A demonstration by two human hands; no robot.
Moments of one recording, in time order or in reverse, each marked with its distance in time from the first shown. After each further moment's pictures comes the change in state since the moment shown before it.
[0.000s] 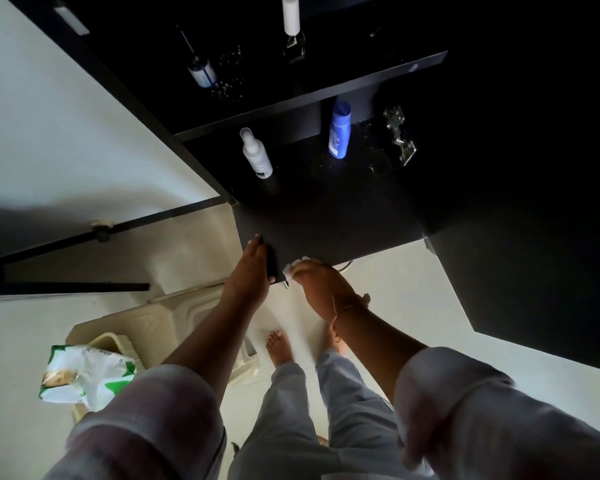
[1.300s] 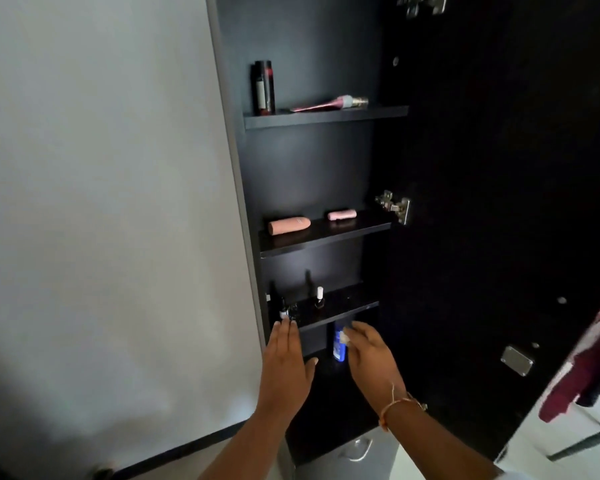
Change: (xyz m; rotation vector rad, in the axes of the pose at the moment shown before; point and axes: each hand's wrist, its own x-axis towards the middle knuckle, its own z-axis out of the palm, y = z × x) left_hand -0.161 0.063 -0.198 0.039 0.780 0.460; right_hand -0.143 -0.172 -0.197 0.124 0.958 0.107
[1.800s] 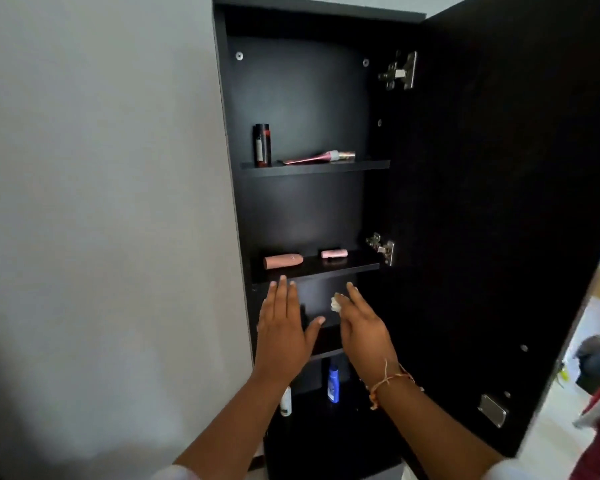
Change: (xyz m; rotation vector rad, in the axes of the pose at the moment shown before) left_hand 0.067 0.084 -0.088 0.074 0.316 0.044; right_hand 0.057 -0.047 -0.107 0.005 0.098 -0.307
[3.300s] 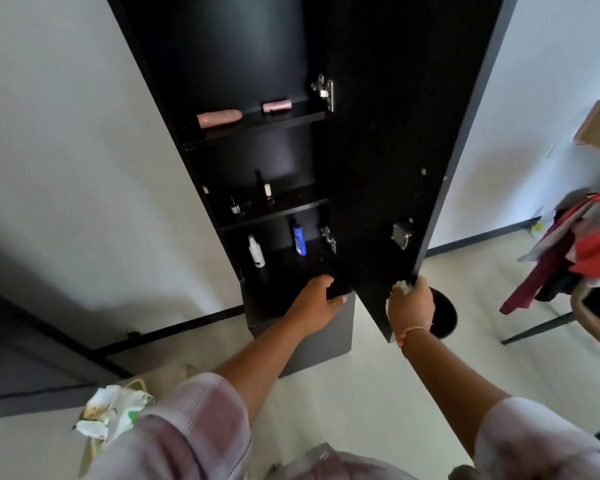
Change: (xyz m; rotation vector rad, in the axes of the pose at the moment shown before) left_hand -0.190 0.156 0.086 -0.449 -0.830 -0.326; right_hand -0.226 0.185 -0.045 0.249 0.119 1.007
